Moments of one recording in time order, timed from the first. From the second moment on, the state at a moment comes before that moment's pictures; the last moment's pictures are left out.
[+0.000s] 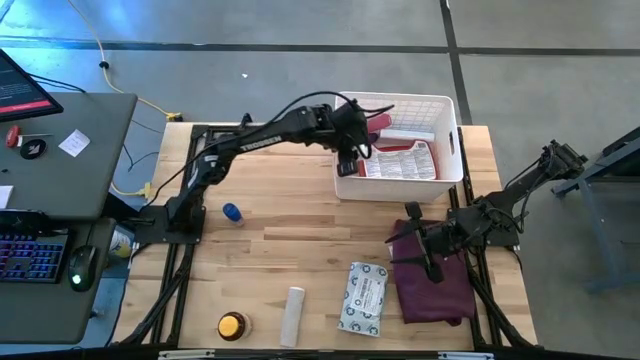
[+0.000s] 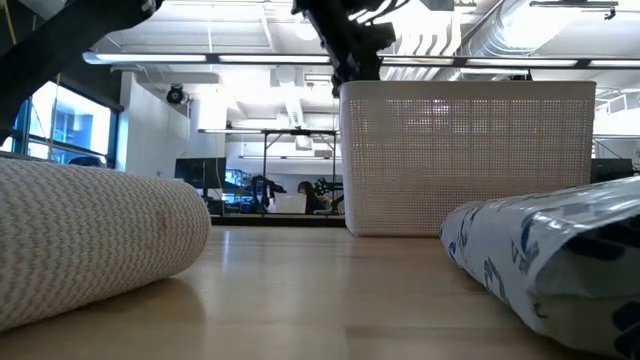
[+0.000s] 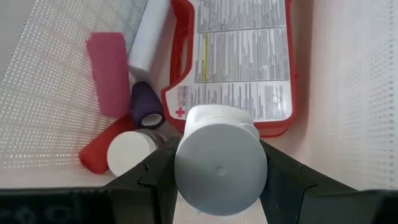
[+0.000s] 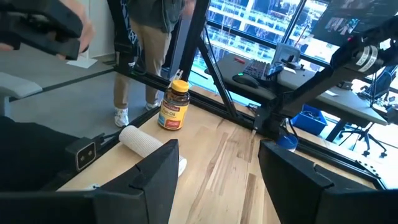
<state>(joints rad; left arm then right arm) 0.29 2.19 2.34 -1.02 -0.10 0.23 0.55 0.86 0.58 0.16 0.25 -0.24</state>
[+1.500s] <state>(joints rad) 0.38 2.32 2.34 -1.05 -0.04 0.33 0.55 0.89 0.58 0.15 0.23 -0.03</state>
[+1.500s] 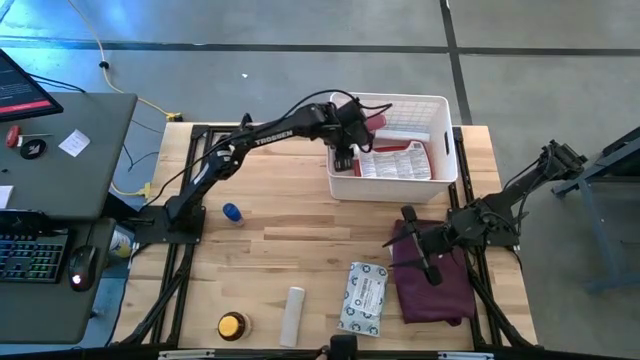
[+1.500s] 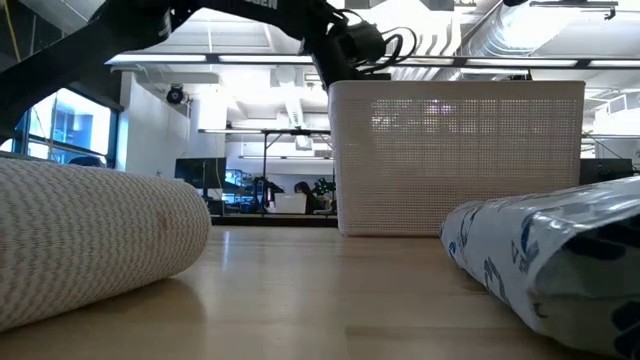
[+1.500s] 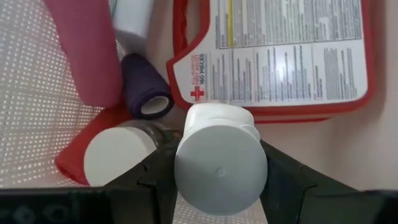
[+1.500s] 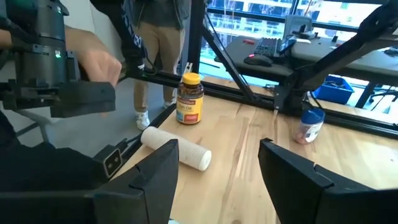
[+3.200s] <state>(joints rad) 0.31 2.29 2.34 -1.29 -0.02 0.33 0.55 0.89 0.58 0.09 0.23 0.00</state>
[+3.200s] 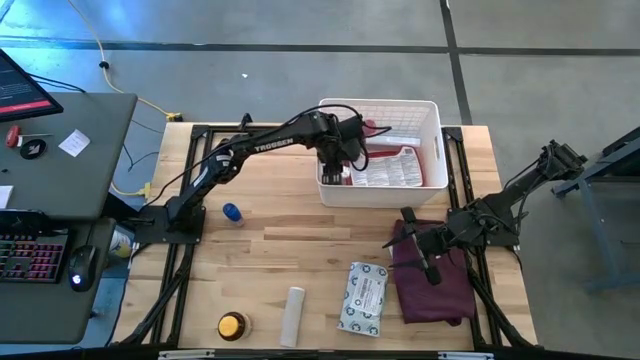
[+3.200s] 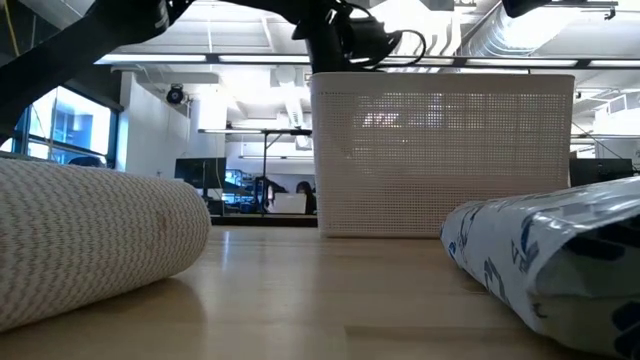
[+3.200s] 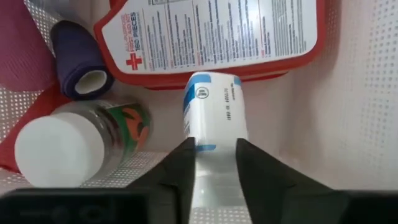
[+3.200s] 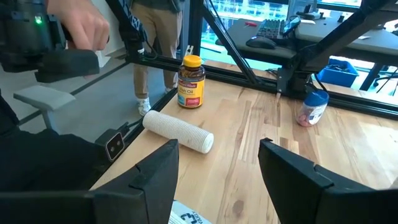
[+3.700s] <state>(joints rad) 0.29 2.29 2.36 -1.27 -0.06 0.34 0.55 0.89 0.58 0.09 0.23 -0.02</state>
